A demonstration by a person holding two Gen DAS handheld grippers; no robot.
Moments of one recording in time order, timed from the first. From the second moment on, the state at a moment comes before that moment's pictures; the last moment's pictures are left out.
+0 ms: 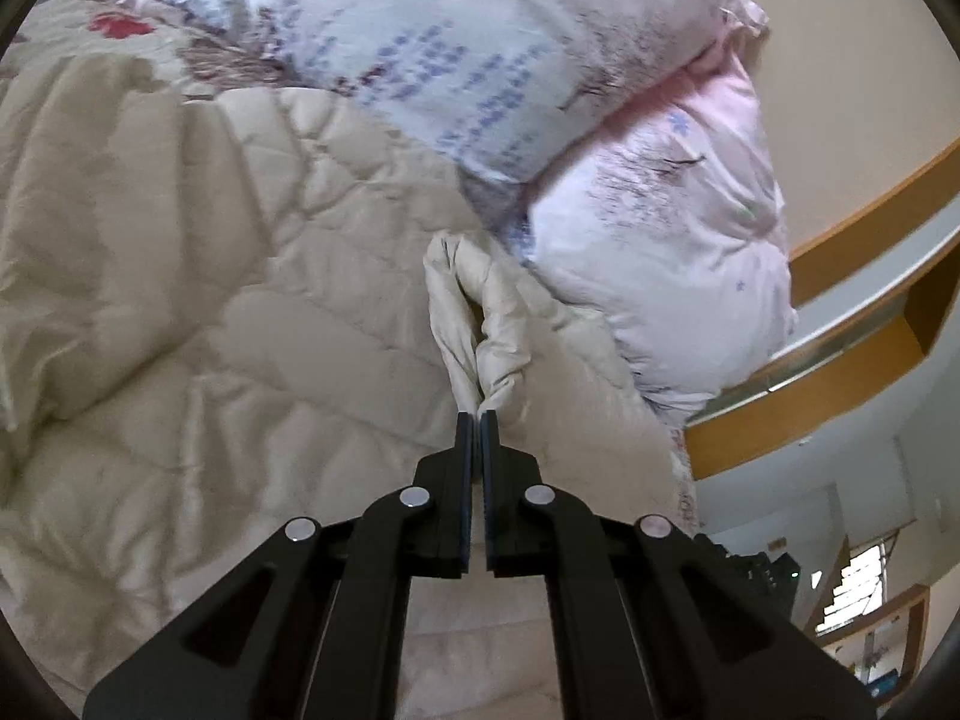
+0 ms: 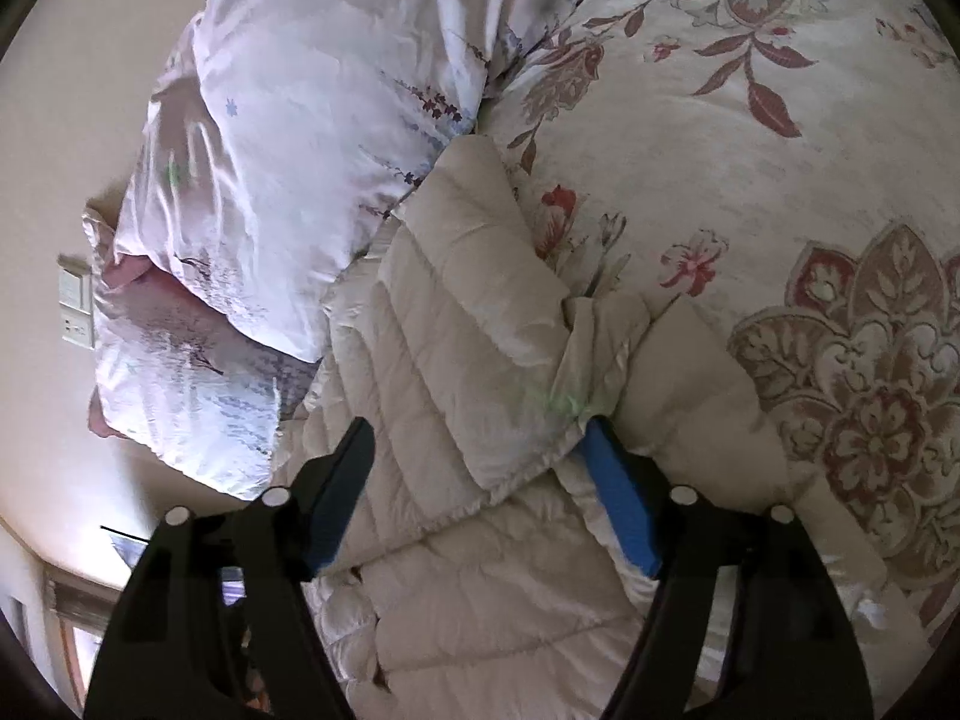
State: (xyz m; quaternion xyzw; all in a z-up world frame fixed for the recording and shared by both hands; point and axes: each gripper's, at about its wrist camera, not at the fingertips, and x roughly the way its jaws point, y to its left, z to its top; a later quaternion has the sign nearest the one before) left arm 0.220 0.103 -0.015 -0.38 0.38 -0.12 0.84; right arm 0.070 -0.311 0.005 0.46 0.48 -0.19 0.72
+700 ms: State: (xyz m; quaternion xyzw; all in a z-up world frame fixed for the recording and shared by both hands) left arm 0.139 0.162 0.004 -0.32 0.37 -0.07 0.87; right arm 0.171 -0.127 0.017 0.13 0.60 -0.05 0.79
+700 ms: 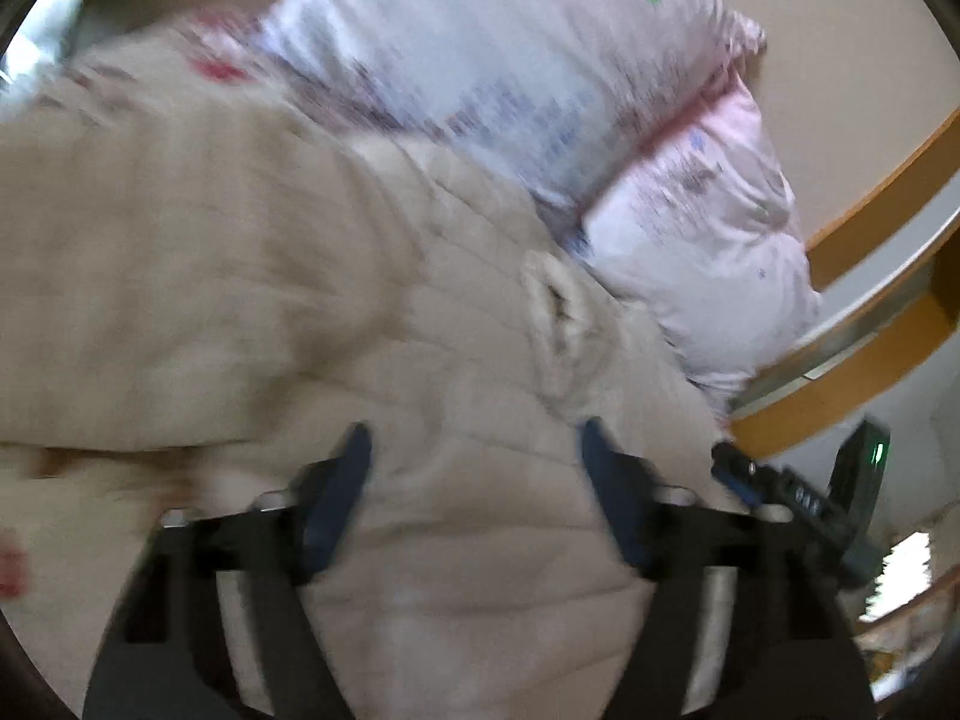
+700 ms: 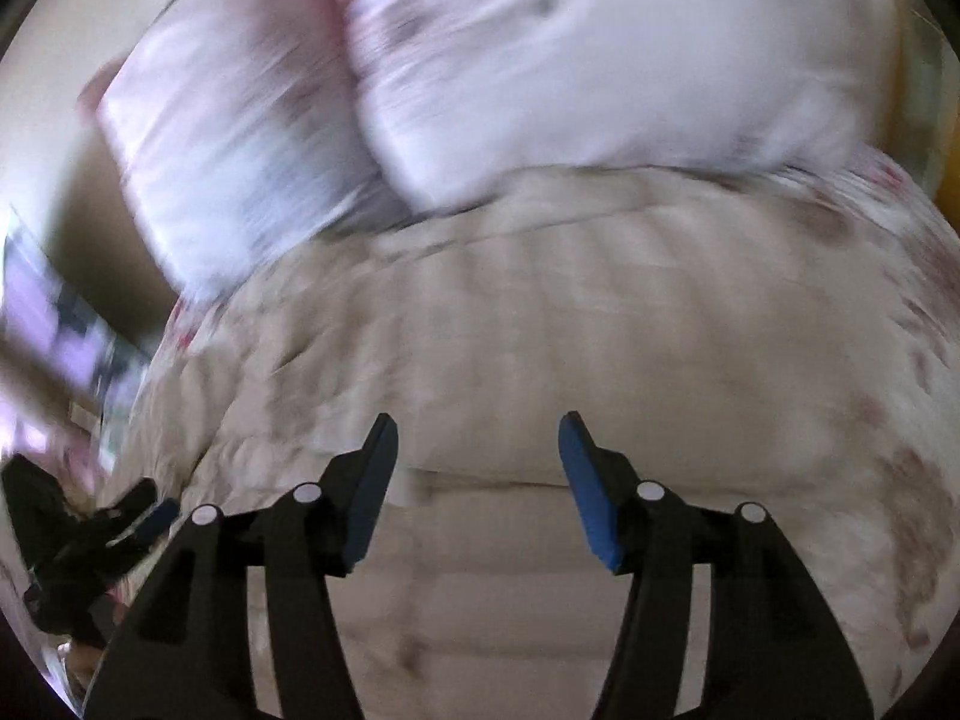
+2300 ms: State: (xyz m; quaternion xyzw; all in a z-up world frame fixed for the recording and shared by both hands) left arm 0.081 0.317 0.043 -0.46 0.20 0.06 0.86; right arm 0.157 -0.114 0.029 0.18 0.61 0.03 0.77
